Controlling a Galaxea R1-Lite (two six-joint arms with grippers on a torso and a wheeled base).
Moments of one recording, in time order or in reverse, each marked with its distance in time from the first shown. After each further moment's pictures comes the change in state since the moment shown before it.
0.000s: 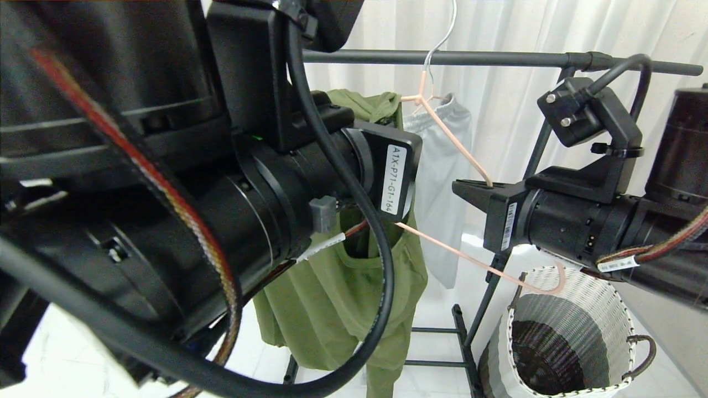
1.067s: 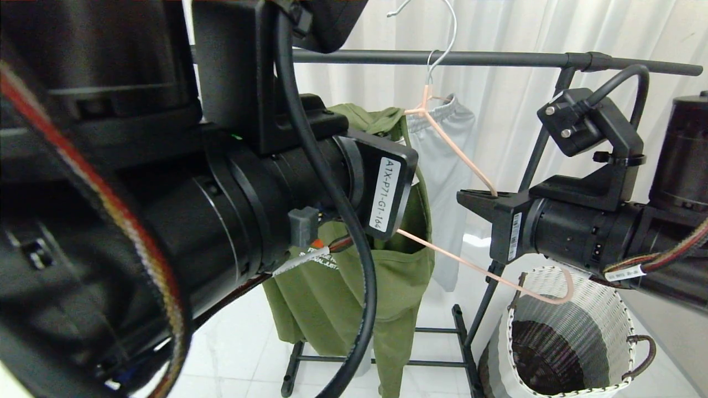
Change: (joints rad) left arm -0.025 -0.027 -0.047 0.175 0.004 -0.007; right arm -0.005 -0.014 0.008 0.055 -0.001 0.004
